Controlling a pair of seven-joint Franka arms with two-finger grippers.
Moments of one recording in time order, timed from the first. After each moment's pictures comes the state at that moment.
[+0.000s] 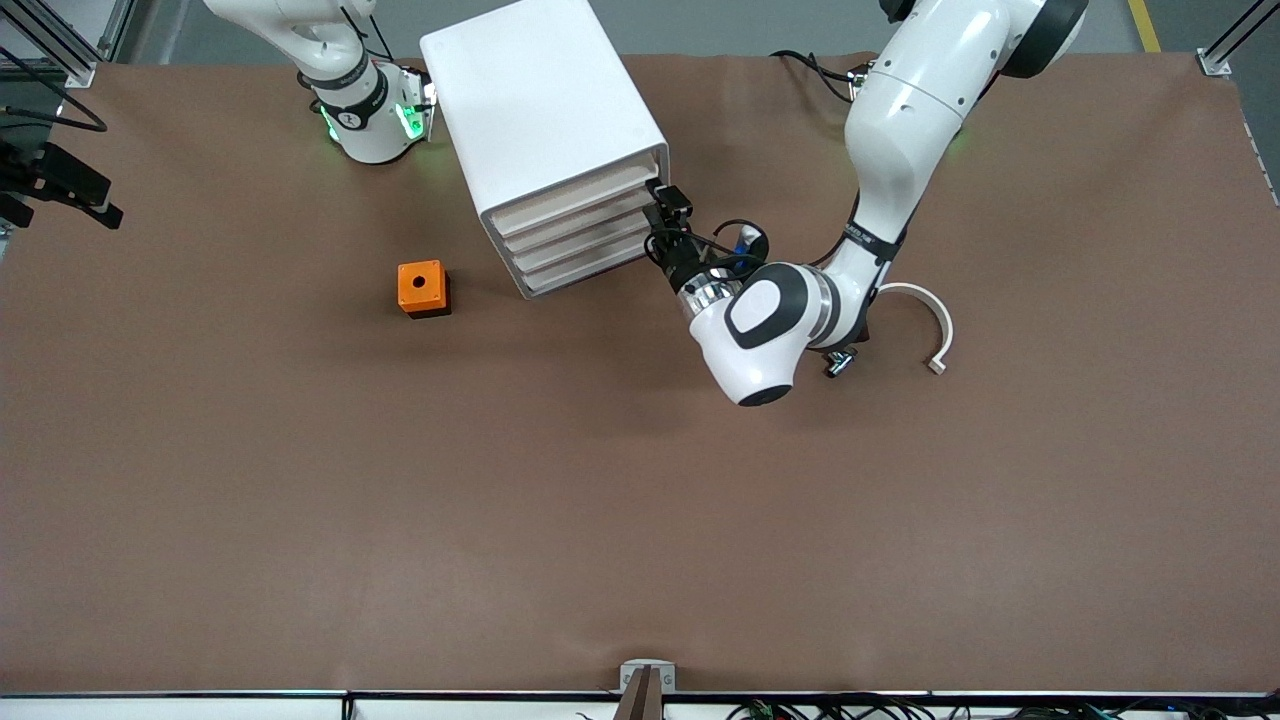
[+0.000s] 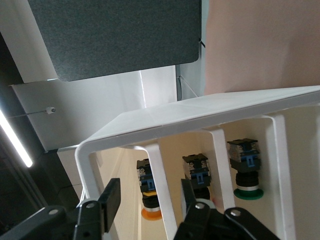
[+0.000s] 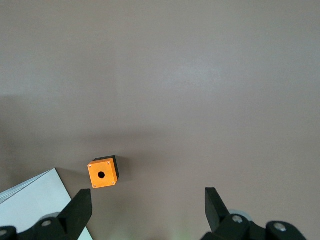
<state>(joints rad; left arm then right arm) -0.55 0.78 -0.07 -1.45 -1.06 1.25 -2.21 0.01 -0.15 -0.09 -1.67 0.00 1.53 -0.05</state>
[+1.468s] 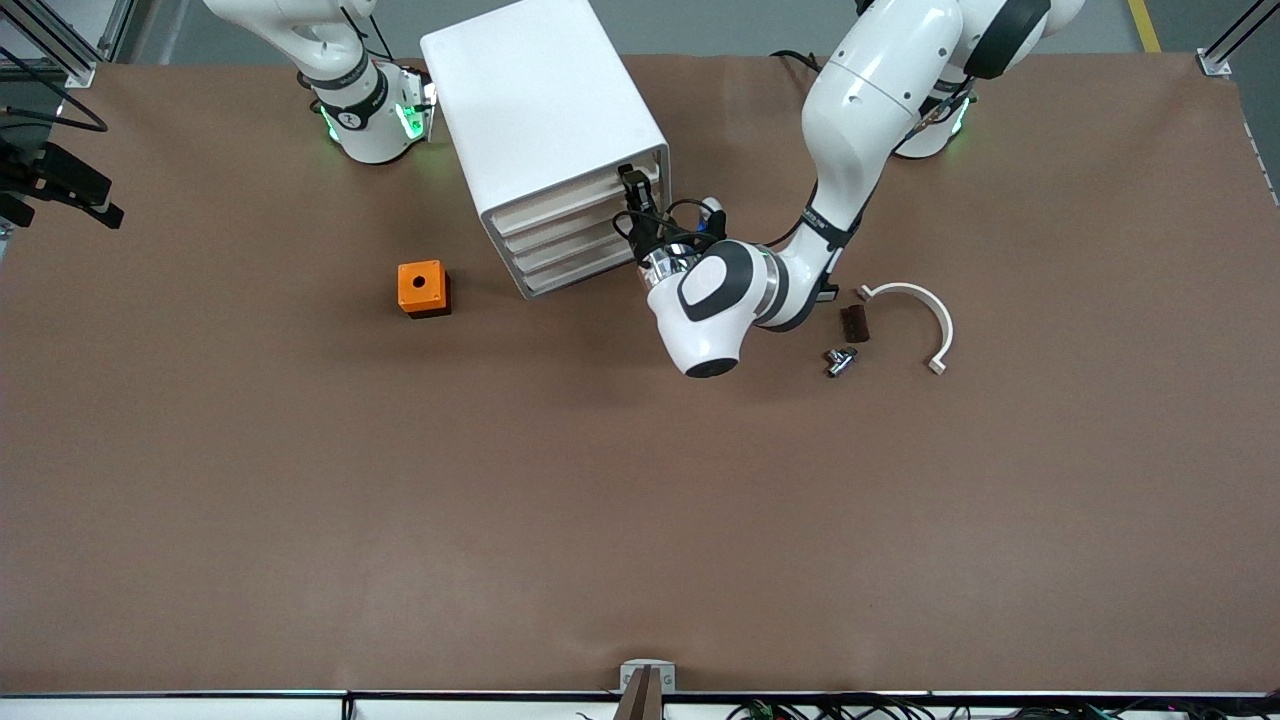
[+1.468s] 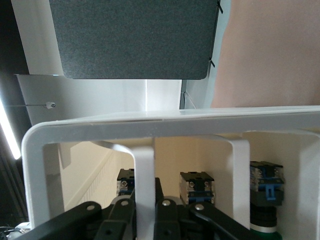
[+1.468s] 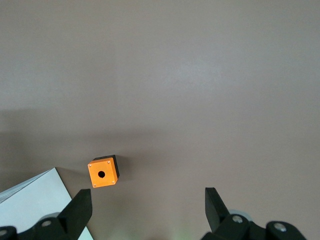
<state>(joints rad) -0.65 0.81 -0.07 -1.45 -1.08 1.27 -2.36 0.01 -0.15 -0.09 -1.67 0.00 1.53 -0.04</state>
